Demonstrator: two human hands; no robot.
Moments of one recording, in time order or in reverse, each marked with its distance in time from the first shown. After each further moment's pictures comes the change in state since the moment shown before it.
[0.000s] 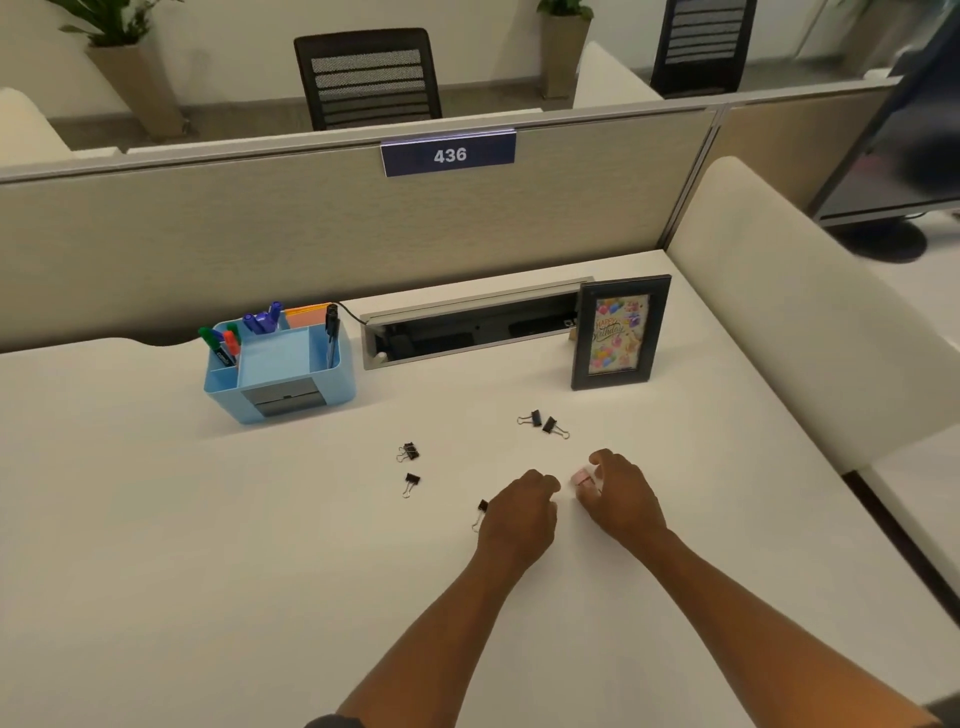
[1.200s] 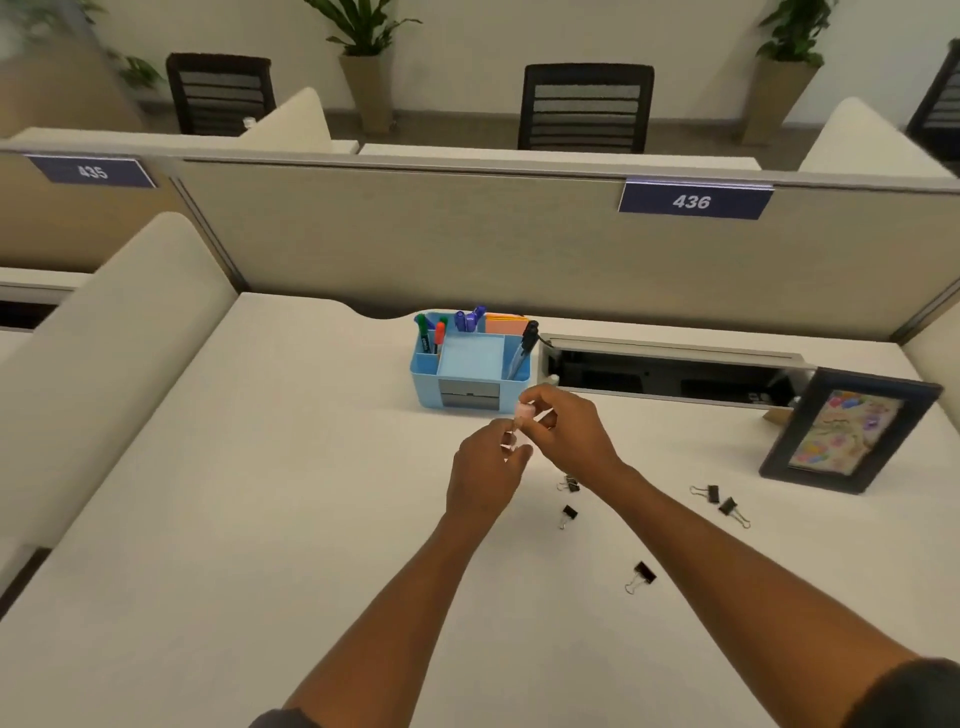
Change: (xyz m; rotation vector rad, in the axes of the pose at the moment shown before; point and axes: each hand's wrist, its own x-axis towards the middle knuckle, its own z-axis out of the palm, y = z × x) left_hand -0.039 -0.165 -0.179 -0.191 0.478 -0.510; right_hand 0.026 -0.316 0.068 0.295 -0.186 -0.625
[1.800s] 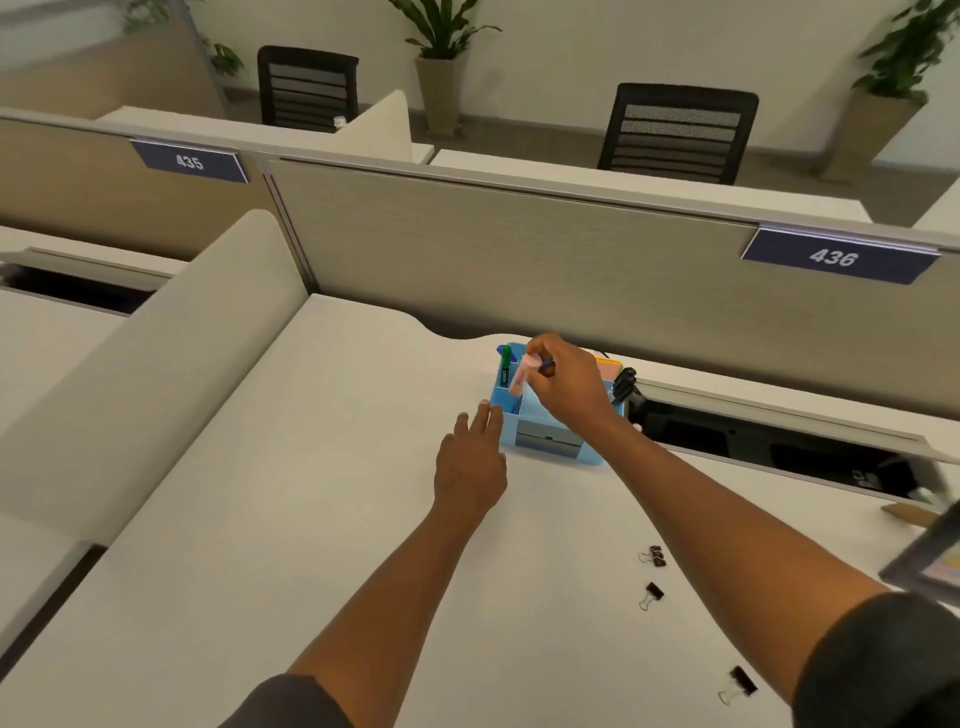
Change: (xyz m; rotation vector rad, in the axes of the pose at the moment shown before) left_hand 0.086 -0.090 -0.076 0.515 -0.095 -0.030; right_hand 0.148 -0.077 0.071 -0.124 0.023 -0.161
